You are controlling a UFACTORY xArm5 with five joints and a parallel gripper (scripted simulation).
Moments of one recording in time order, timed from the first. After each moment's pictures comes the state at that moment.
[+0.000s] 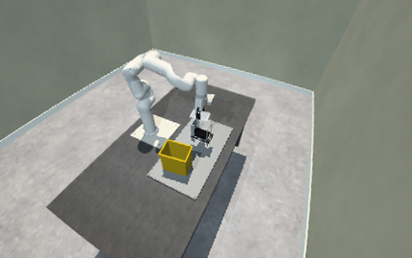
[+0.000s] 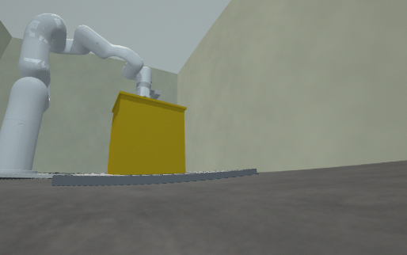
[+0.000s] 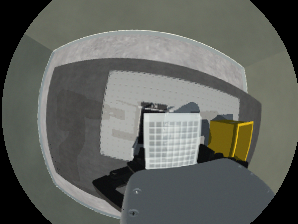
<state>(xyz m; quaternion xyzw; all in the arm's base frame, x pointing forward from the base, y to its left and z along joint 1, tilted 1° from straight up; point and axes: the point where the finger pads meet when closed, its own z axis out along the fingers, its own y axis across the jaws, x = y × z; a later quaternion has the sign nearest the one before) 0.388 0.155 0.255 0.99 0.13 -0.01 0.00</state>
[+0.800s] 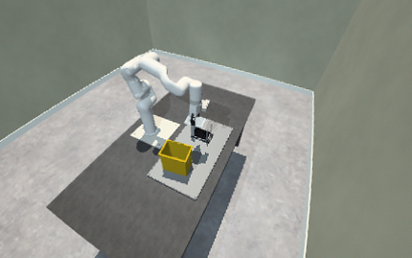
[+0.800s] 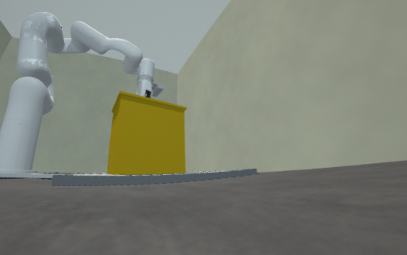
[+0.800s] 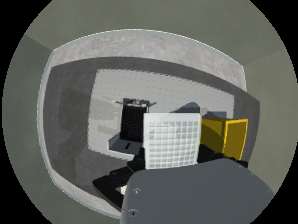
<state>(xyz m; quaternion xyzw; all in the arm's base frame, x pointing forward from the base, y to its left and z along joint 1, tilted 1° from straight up) 0.391 0.087 0.251 0.99 0.13 -0.01 0.00</state>
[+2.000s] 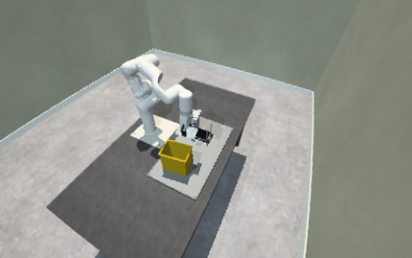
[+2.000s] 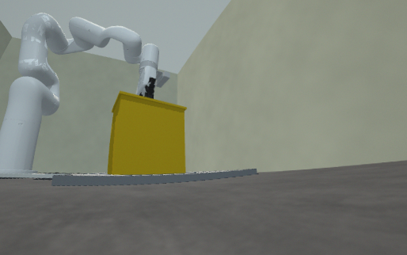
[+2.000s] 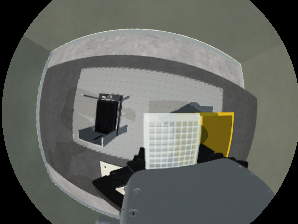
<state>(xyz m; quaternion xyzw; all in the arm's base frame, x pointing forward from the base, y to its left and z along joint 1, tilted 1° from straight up) 0.397 -0.019 0.244 0.99 0.13 -0.01 0.00</state>
